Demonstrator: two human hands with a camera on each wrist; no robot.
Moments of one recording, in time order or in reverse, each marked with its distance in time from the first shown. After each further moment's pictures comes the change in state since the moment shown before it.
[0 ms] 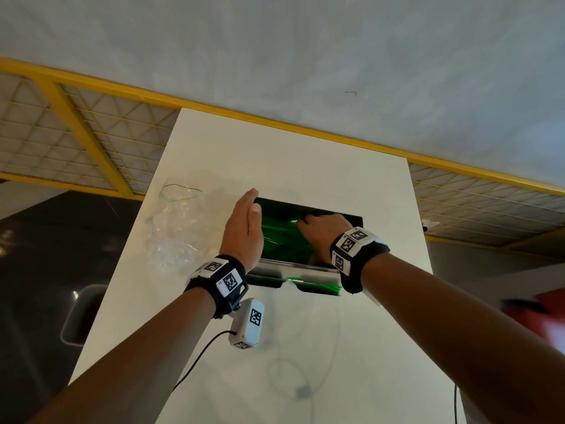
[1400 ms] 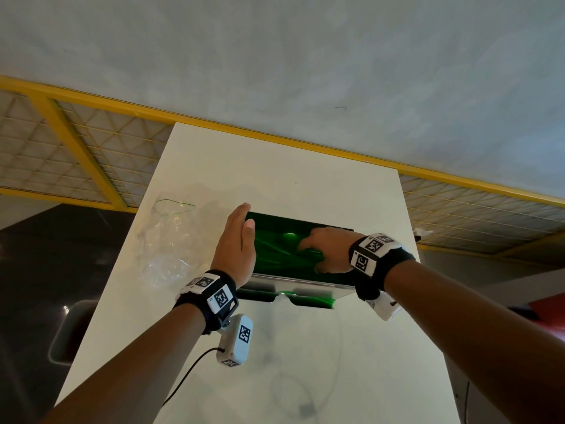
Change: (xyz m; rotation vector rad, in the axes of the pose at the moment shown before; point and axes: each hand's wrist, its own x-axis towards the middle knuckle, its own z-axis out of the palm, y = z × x) left_hand 0.004 -0.008 0.001 0.067 -0.051 0.019; right_hand -0.016 0.038 0.001 0.318 -0.101 -0.077
